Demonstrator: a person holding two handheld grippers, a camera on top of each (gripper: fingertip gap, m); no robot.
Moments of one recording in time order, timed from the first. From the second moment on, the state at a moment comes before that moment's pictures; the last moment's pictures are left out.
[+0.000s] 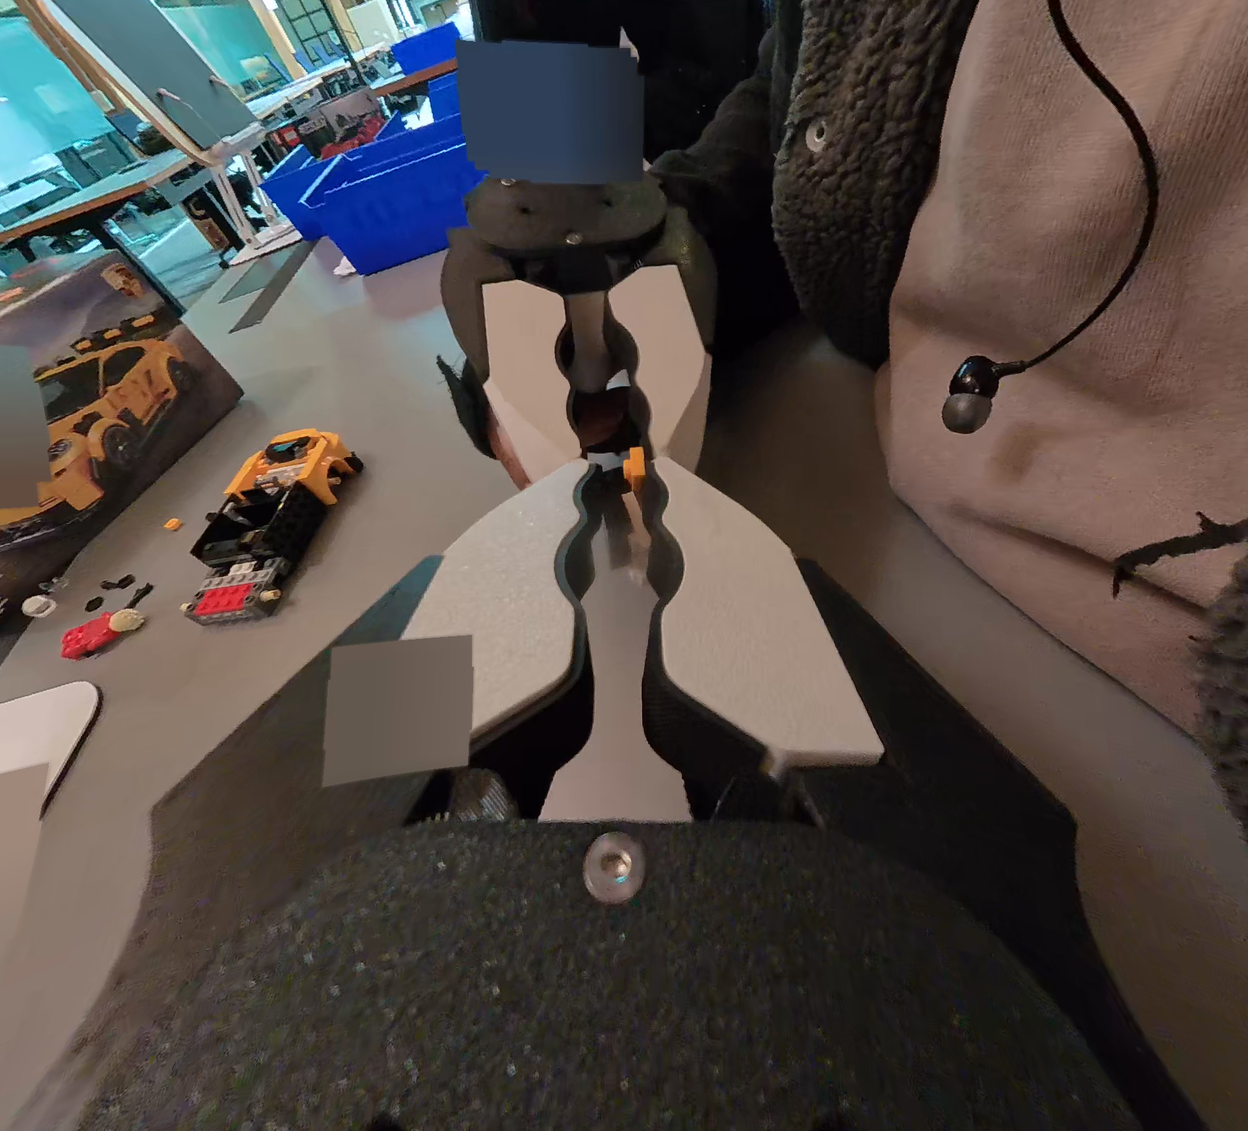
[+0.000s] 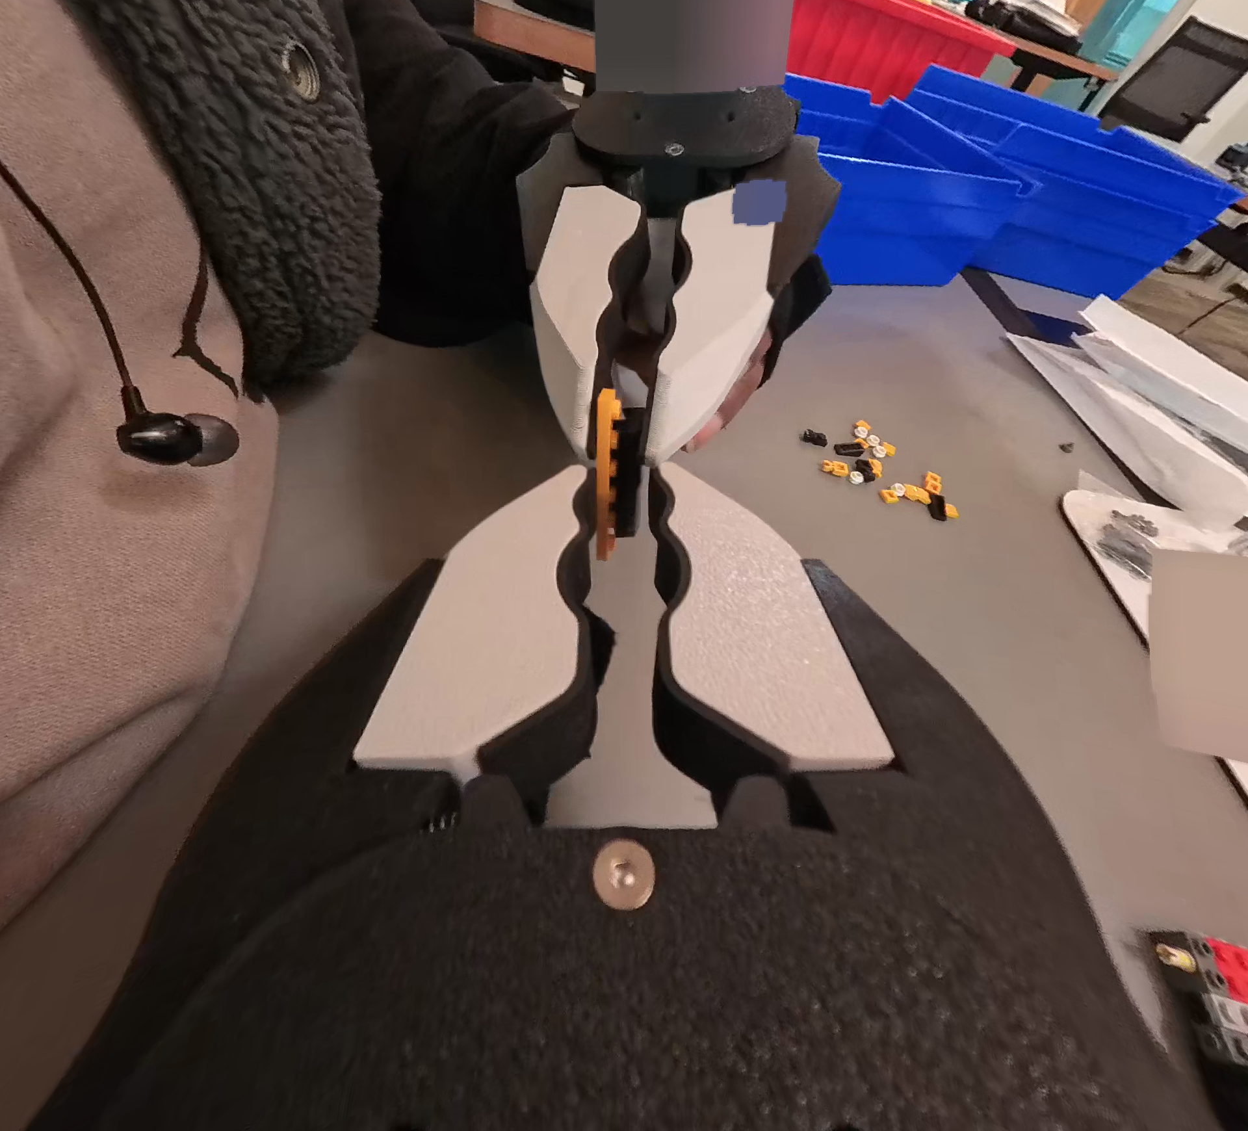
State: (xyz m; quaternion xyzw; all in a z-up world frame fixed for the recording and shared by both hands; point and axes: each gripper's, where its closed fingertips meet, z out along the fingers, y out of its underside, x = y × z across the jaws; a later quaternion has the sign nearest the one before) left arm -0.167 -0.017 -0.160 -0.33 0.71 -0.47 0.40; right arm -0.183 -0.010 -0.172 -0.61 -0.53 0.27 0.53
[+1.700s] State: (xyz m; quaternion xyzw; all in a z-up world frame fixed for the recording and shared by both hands) left arm -0.181 -0.015 -0.176 -0.32 0.78 -0.40 0.36; right arm -0.185 -0.013 -0.182 -0.61 -0.54 0.26 0.51
